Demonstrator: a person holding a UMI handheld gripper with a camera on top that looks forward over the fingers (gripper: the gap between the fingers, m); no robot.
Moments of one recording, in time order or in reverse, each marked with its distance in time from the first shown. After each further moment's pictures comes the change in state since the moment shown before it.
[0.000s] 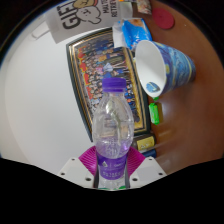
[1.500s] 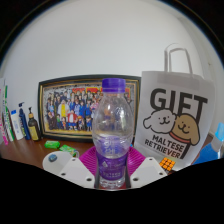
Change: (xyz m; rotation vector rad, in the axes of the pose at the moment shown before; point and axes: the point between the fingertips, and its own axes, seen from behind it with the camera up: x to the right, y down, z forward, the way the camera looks) arm -0.003 -0.295 -0.087 0.130 0.496 -1.754
